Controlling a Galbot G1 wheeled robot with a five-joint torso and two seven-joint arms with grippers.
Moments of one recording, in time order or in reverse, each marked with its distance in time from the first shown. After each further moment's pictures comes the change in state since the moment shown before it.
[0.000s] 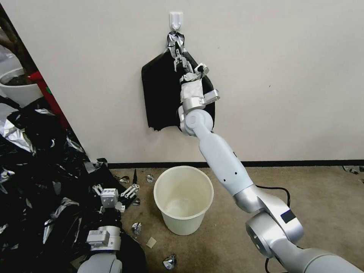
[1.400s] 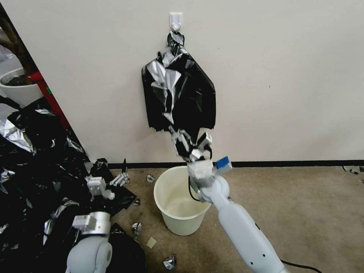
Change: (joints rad) left arm -0.168 0.157 -0.037 0.060 -0.325 0.004 0.032; right arm -0.585 -0.187 0.006 0.377 -0.095 -0.119 -0.719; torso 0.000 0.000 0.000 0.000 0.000
